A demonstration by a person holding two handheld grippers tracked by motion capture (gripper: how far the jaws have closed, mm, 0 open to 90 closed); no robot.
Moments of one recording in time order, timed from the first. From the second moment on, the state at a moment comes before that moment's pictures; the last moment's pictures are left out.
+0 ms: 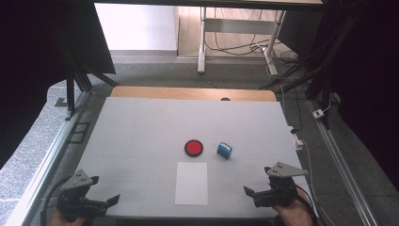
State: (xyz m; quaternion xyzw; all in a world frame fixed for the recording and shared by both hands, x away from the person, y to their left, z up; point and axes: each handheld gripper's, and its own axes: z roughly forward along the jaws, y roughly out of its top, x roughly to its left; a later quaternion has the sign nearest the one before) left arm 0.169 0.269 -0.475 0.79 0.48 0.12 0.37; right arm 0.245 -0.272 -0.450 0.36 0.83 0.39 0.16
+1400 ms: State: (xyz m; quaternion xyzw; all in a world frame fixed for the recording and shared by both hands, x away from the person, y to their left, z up) left arm 0.169 0.269 -0.475 0.79 0.48 0.12 0.37; right arm 0.296 -0.231 -0.450 0.36 0.85 0.37 0.13
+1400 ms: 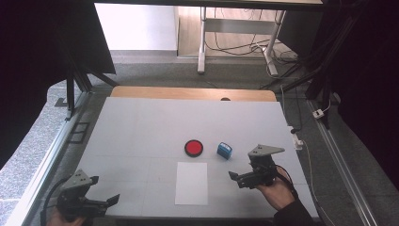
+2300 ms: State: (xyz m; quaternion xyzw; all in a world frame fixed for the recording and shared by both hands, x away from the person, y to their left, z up) left arm 0.170 0.270 -0.475 0.79 0.48 0.11 0.38; right arm 0.344 -0.206 -0.463 0.36 0.86 0.33 0.13
